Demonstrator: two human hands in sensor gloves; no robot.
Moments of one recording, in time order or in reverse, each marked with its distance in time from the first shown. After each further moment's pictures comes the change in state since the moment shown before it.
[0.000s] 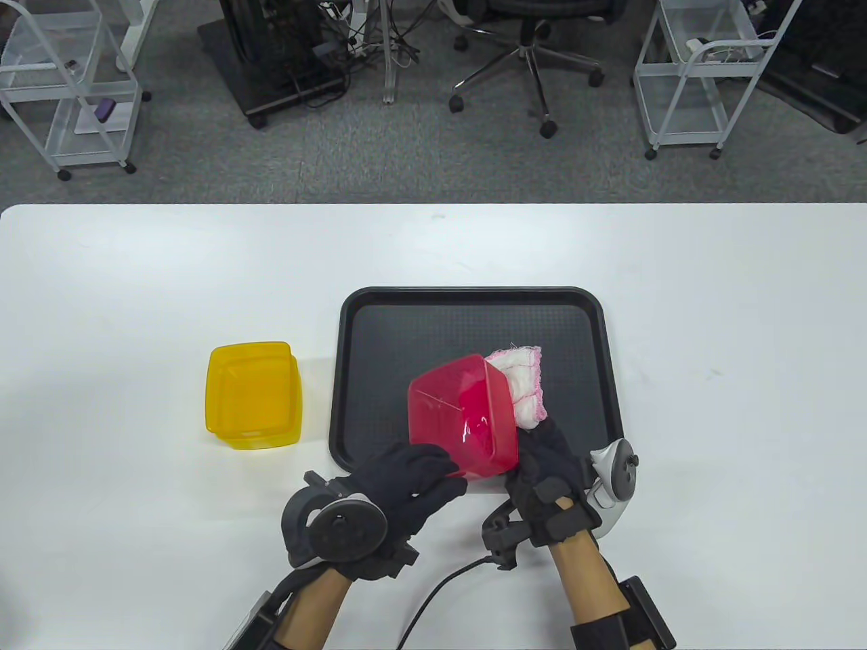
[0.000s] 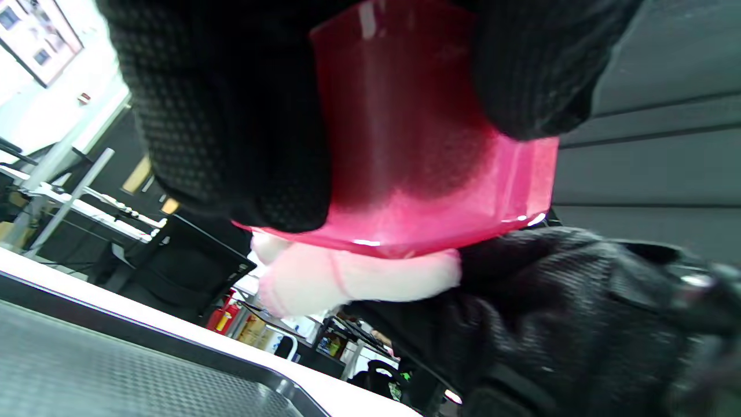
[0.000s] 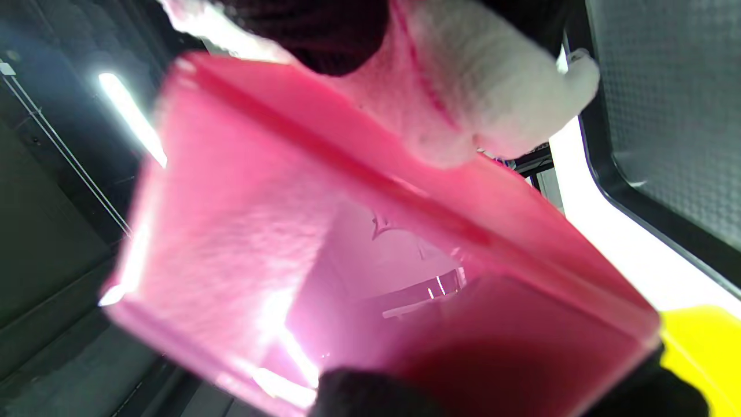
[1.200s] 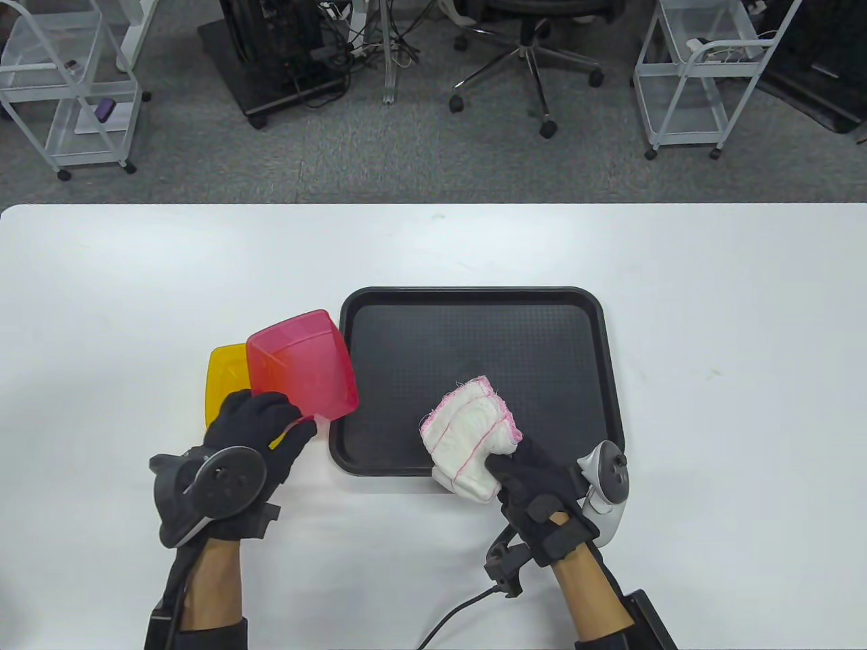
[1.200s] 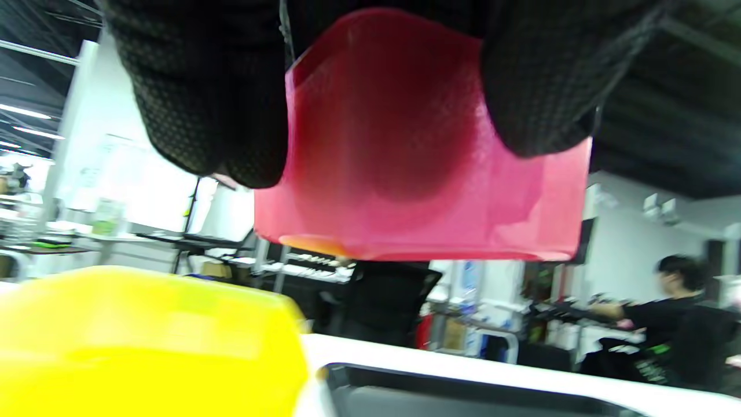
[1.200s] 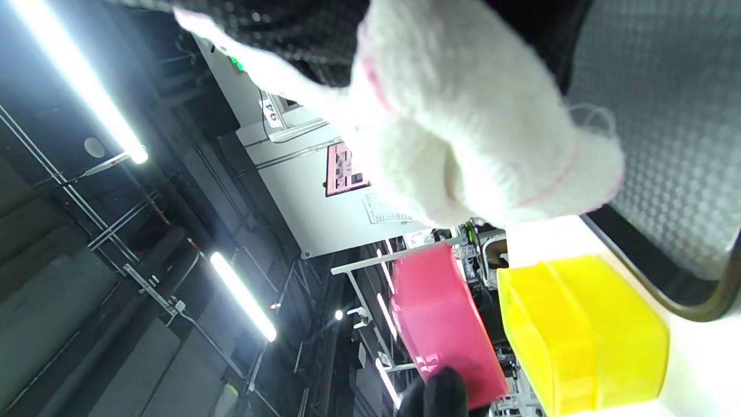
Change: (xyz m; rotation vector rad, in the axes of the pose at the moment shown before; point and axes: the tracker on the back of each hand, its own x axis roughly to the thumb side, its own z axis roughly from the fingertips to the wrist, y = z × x) left_hand -0.119 0.107 0.025 -0.028 0.380 -0.491; right_hand -0.004 0.011 0.012 0.121 0.124 0.093
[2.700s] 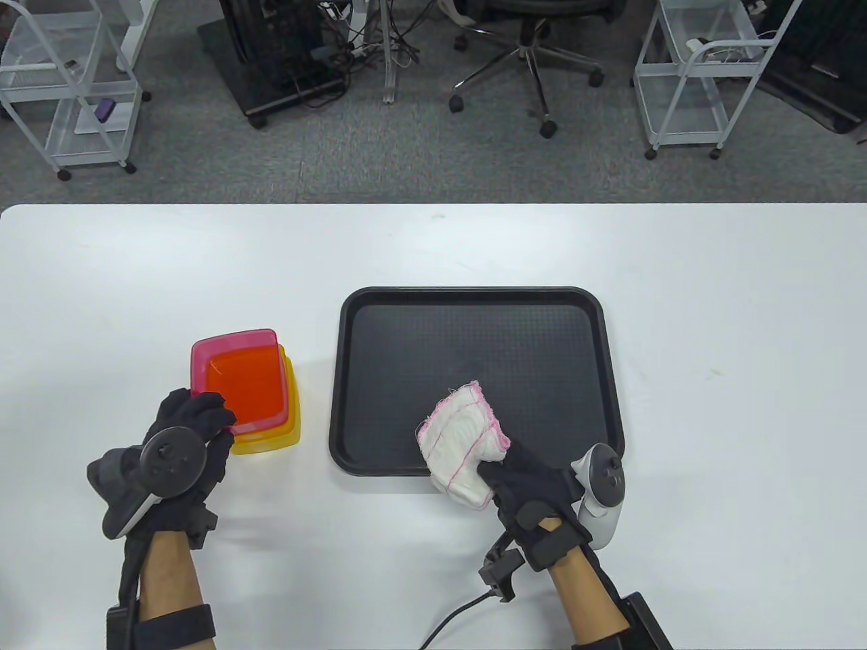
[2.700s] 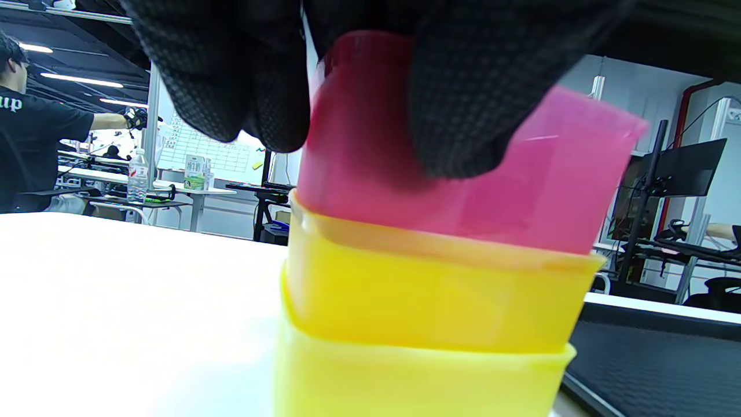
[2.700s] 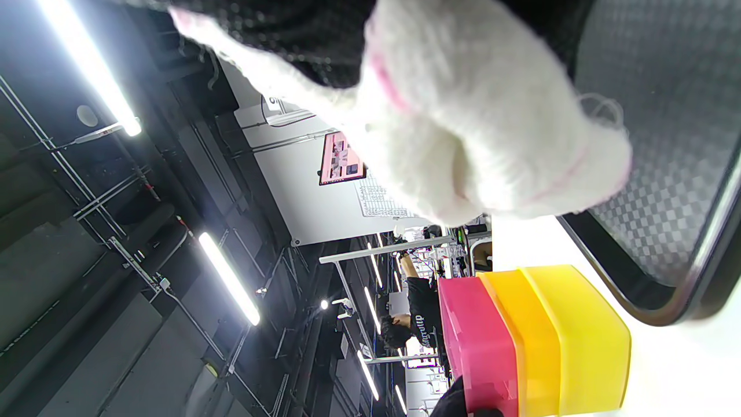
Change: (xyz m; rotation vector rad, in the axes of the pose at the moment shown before) left_hand -0.064 -0.020 0.006 -0.142 0.130 -0.071; right_hand -0.005 0.005 0.001 0.023 -0.004 0.082
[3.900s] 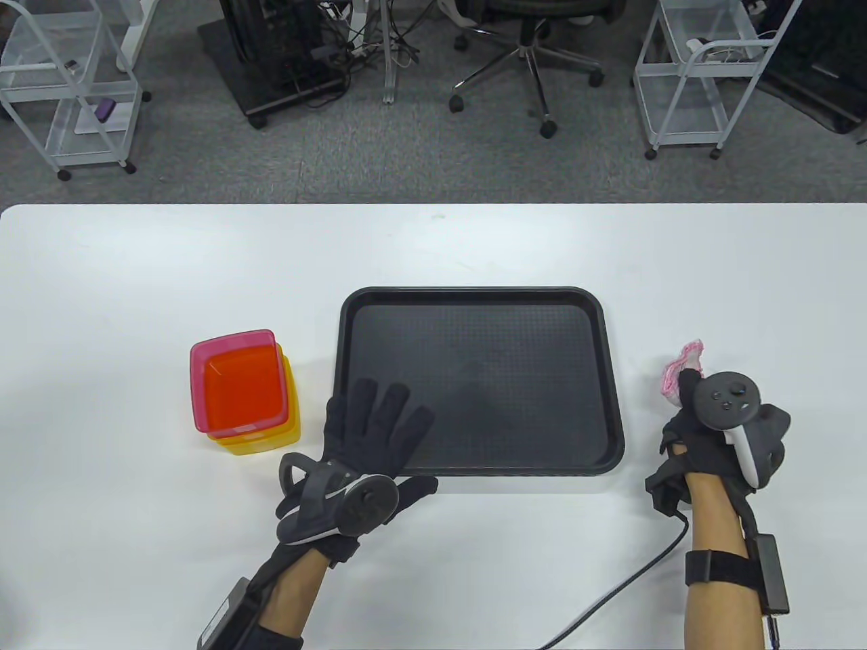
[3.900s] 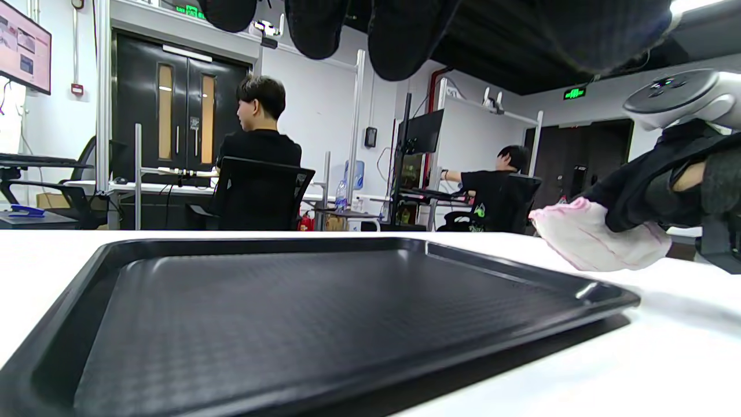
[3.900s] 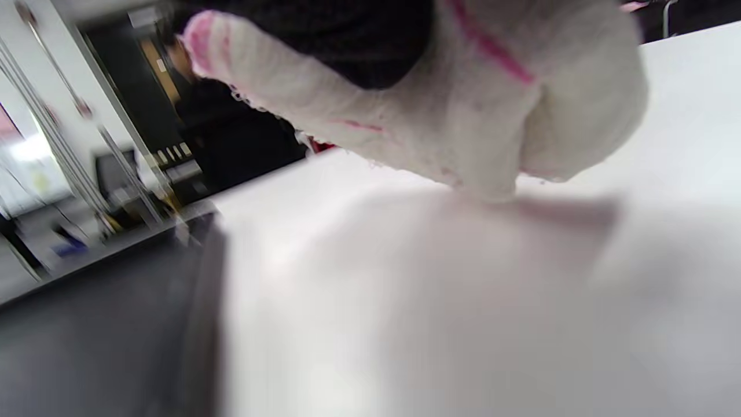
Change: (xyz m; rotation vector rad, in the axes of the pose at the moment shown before) left_hand 0.193 -0.038 0.024 -0.103 -0.531 0.011; right_hand 0.062 -0.201 -0.009 -0.596 0.583 1.418
